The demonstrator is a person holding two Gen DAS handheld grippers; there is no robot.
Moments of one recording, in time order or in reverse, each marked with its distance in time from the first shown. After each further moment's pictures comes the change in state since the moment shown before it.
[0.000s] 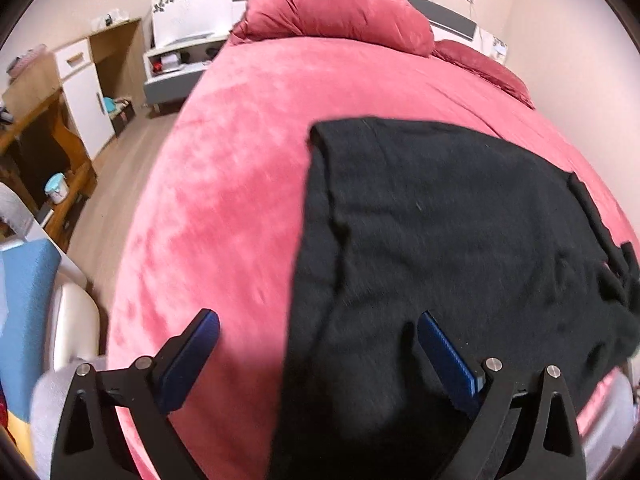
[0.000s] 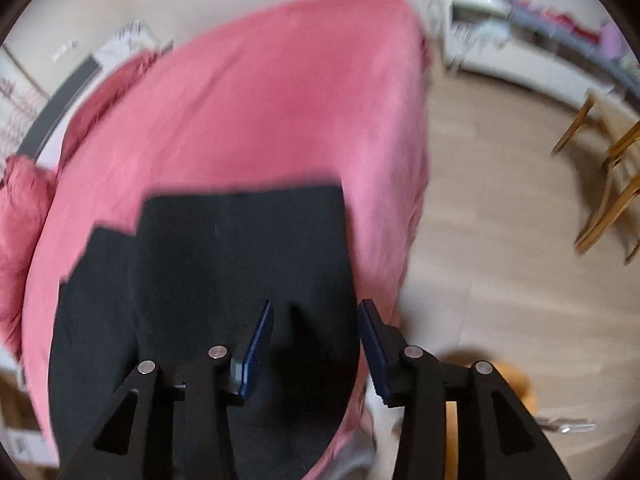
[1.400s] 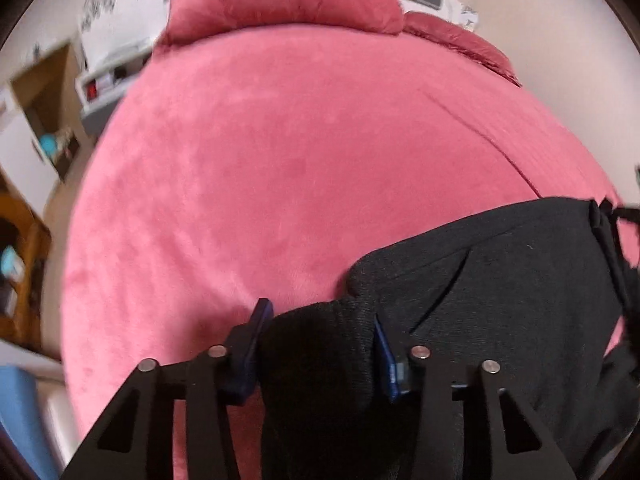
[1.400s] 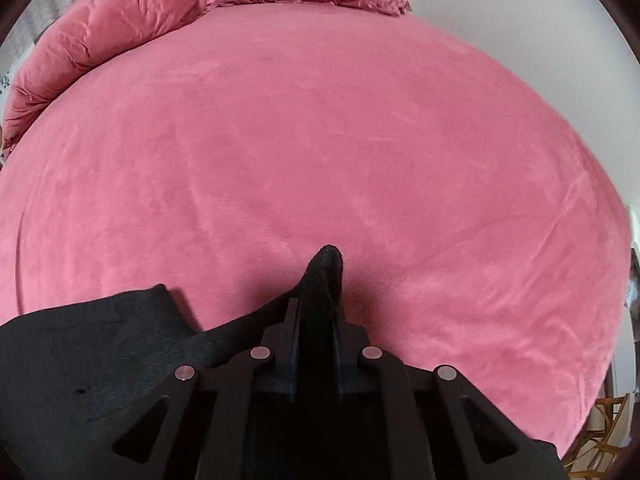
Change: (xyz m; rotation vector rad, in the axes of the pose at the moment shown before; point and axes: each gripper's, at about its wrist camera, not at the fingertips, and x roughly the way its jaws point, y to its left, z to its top) left arm 0.125 -0.049 0.183 0.177 0.060 -0.077; right arm 0.122 0.333 -0.015 -0.787 0.098 0.033
